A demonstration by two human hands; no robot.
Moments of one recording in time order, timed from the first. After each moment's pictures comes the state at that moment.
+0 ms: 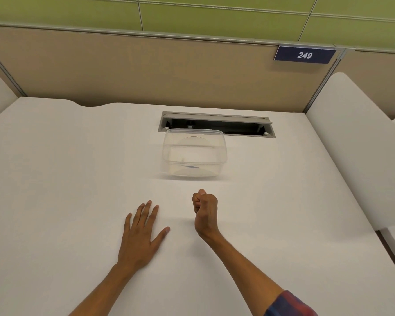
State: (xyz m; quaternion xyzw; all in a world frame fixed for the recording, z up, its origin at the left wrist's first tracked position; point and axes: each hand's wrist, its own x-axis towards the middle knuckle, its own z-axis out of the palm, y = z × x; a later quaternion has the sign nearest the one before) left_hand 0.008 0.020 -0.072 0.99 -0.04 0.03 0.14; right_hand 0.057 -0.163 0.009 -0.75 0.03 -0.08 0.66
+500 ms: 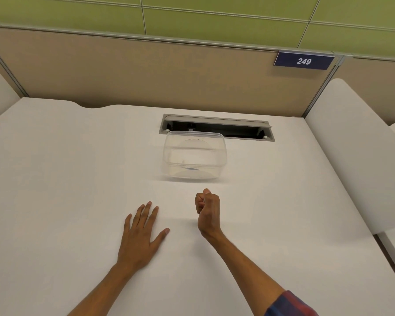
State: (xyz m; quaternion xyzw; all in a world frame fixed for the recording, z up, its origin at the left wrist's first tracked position) left_hand 0.008 0.019 -0.072 0.99 -0.04 0.03 0.14; right_hand 0.060 -0.170 0.011 -0.74 0.03 -0.08 0.66
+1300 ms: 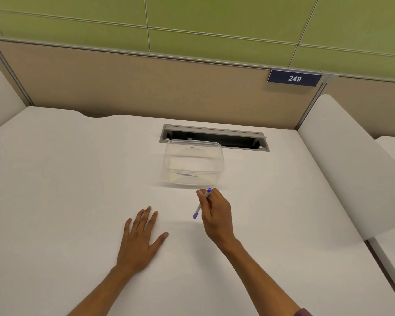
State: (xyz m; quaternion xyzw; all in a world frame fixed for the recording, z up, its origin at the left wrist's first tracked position) left_hand 0.006 0.022 -0.073 0.99 -0.04 0.04 0.16; right_hand 0.049 -0.200 0.026 -0.86 -0.06 -0.15 0.48
